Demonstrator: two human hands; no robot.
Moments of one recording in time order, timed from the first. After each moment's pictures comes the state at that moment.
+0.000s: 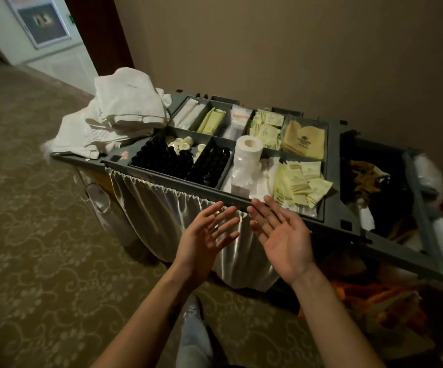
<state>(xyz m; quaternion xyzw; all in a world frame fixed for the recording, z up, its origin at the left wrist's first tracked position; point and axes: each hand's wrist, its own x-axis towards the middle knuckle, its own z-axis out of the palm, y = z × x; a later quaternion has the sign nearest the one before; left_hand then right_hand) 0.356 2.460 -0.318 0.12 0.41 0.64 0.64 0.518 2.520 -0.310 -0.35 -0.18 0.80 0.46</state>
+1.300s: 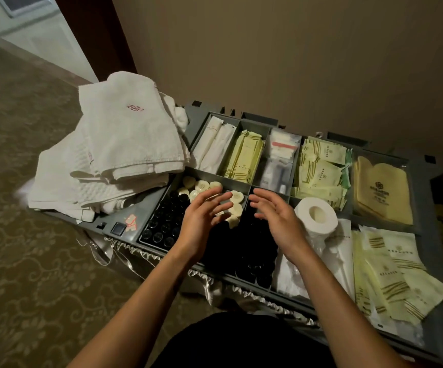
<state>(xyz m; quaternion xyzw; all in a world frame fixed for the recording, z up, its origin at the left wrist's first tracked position) 0.118 2.749 -0.362 0.19 0.50 0.61 0.58 0.290 2.807 -0.364 -0.49 -0.53 0.60 0.34</state>
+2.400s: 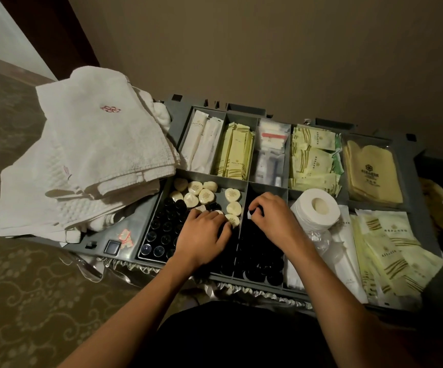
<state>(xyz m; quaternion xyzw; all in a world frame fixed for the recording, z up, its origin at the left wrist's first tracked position) 0.082 2.760 -0.422 0.75 0.65 0.11 0.12 0.272 2.826 -0.392 -0.57 -0.77 0.26 0.10</state>
